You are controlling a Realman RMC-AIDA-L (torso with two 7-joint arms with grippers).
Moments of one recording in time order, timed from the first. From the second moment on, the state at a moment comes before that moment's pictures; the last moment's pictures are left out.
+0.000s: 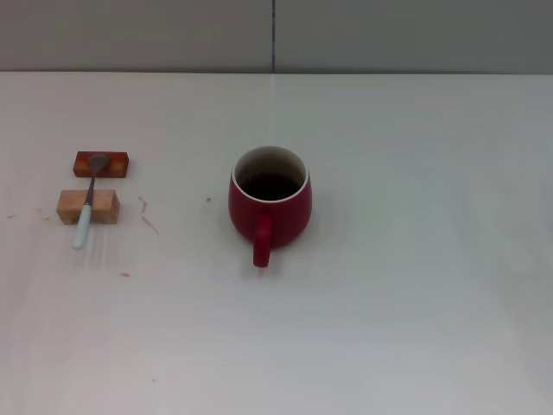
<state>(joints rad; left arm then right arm) -0.41 -2.06 0.01 0.04 1.01 1.33 -0.45 0.44 2.06 0.42 -0.12 -1.68 -1.50 0.38</state>
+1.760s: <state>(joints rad) -0.22 -2.07 0.34 -0.69 1.03 1.63 0.39 0.56 2.01 0.41 -0.14 -1.61 -1.30 0.20</state>
